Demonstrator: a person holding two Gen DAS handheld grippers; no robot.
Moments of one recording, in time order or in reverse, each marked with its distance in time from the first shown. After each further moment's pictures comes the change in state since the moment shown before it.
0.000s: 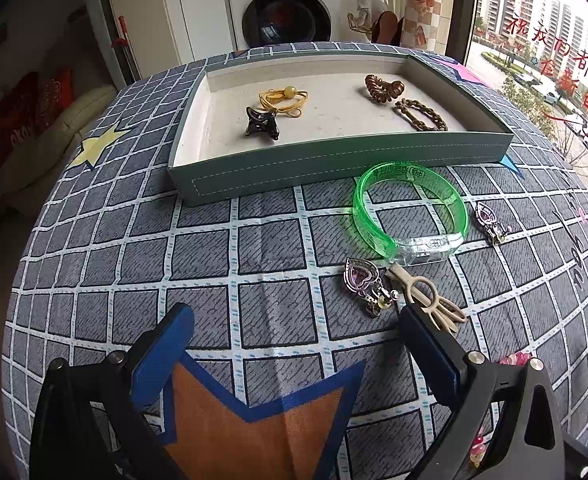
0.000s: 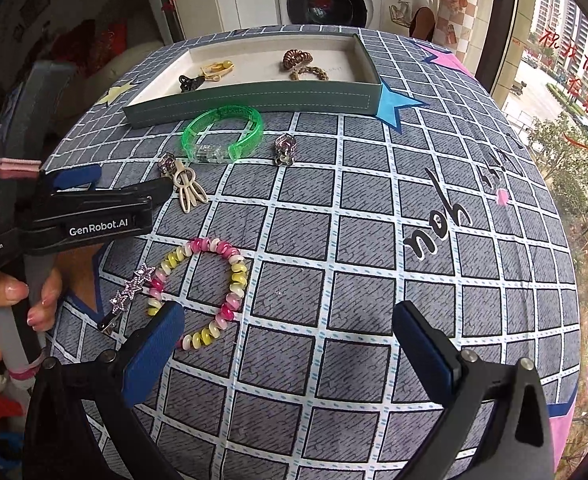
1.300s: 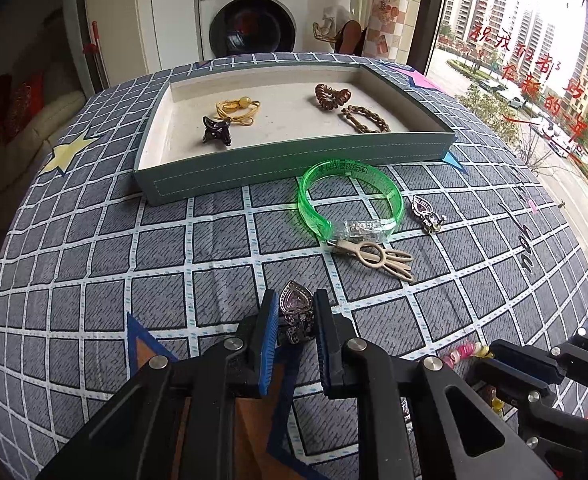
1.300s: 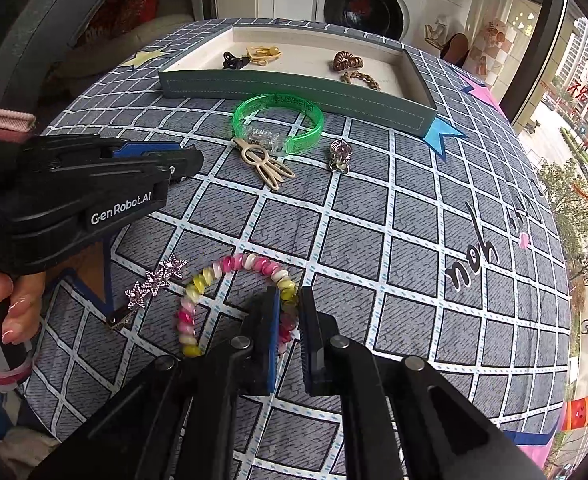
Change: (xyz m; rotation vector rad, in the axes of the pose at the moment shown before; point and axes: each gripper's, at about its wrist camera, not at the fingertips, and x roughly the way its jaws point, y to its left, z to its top) left arm -0.026 -0.009 -0.015 0.024 -0.035 -0.147; right arm 0.011 0.038 0.002 -0.150 0.012 -0.035
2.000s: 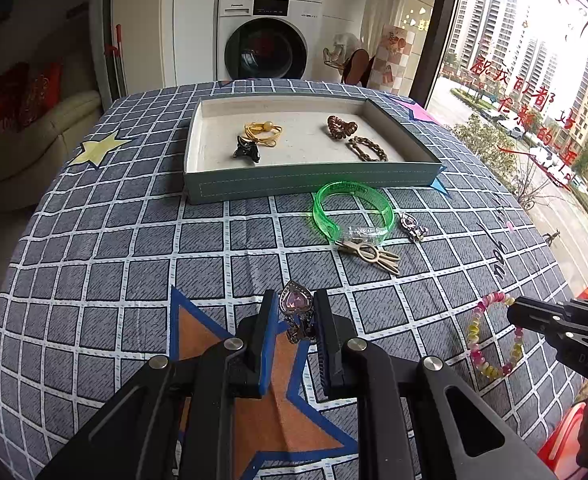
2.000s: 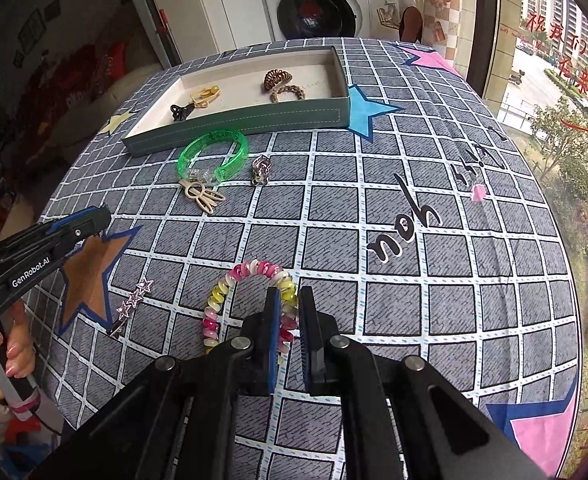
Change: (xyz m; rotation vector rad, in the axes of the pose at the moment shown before) left arm -0.046 0.013 -0.014 -0.053 -0.091 -0.020; right arm -0.029 -0.073 -0.014 0.234 -0.063 0.097
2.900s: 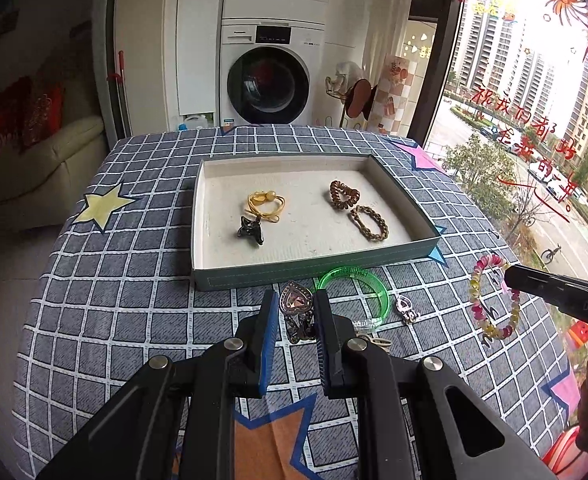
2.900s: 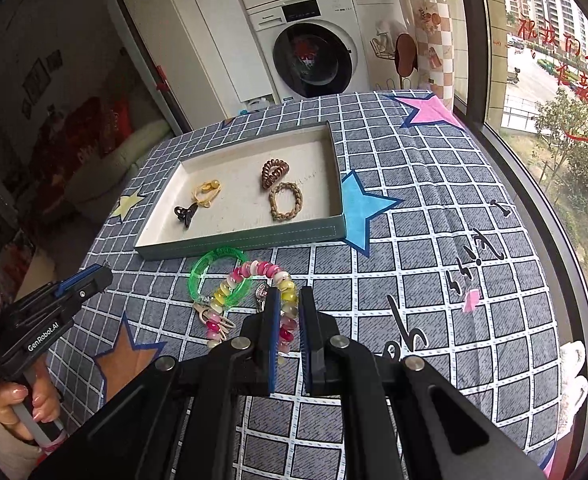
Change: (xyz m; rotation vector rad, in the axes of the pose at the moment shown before) left arm -0.014 0.004 0.067 -0.008 -0.082 0.011; right arm -0.020 -0.023 0.088 0.084 -0.136 0.091
